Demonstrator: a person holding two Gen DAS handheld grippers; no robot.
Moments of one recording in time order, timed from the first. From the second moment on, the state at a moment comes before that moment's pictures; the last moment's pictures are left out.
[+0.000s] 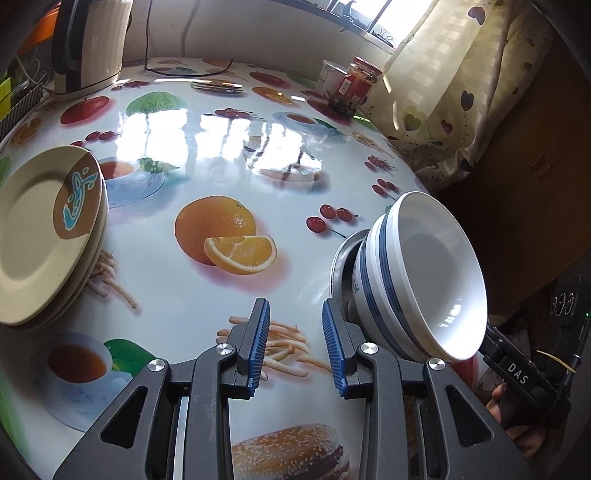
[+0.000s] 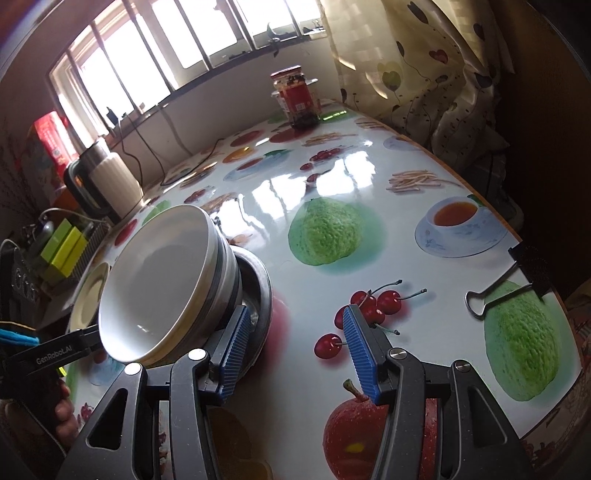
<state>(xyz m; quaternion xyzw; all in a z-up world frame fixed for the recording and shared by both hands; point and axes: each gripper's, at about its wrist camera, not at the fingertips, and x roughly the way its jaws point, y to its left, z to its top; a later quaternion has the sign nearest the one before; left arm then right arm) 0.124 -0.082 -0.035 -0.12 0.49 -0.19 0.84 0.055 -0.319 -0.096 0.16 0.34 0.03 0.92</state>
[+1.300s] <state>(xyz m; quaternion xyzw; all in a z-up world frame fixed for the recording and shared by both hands) 0.126 -0.090 -0.048 -0.21 0.49 -0.26 0.81 0.060 -0.330 -0.108 0.23 0.33 0.14 0.90</state>
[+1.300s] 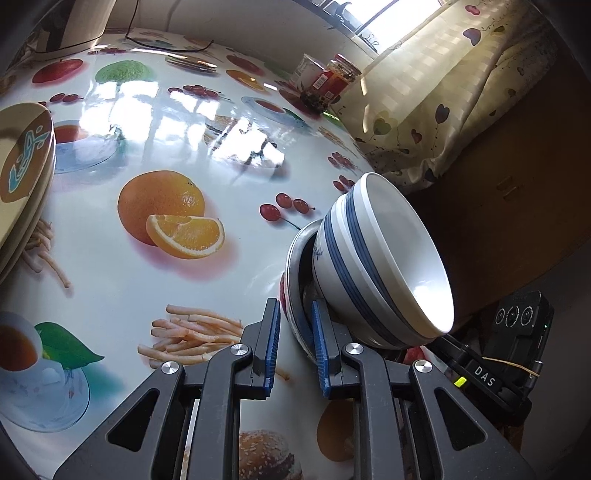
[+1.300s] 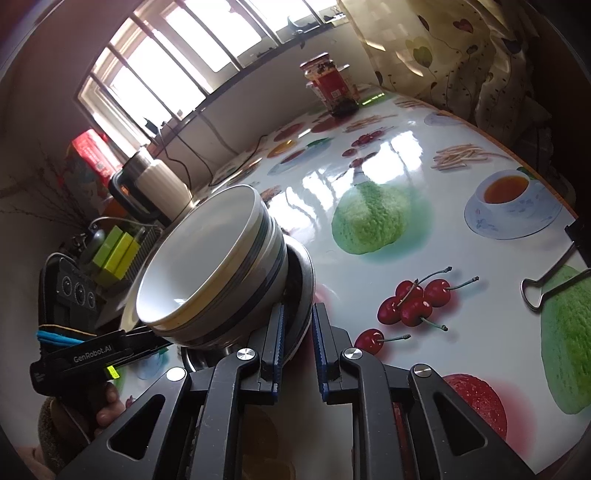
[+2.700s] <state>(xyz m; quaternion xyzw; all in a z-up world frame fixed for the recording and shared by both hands) 0.124 -0.100 -0.037 -0.14 0.45 -0.25 0.84 0.060 -0.334 -0.113 0.23 0.31 0.17 0.91</state>
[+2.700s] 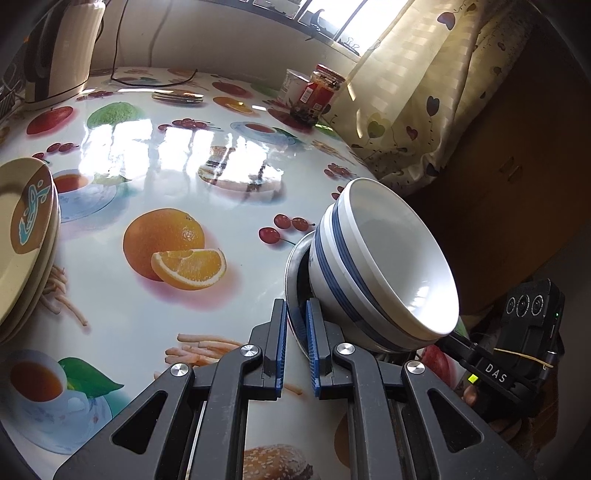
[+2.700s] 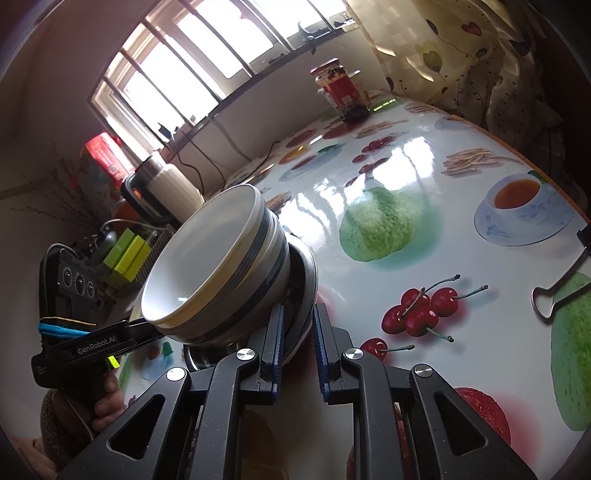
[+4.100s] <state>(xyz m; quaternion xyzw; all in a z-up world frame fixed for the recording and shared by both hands) 0.104 -0.077 -0.007 -0.13 0.42 -0.23 0.87 0.058 -0.315 -0.088 0.22 0.29 0.19 0.91</state>
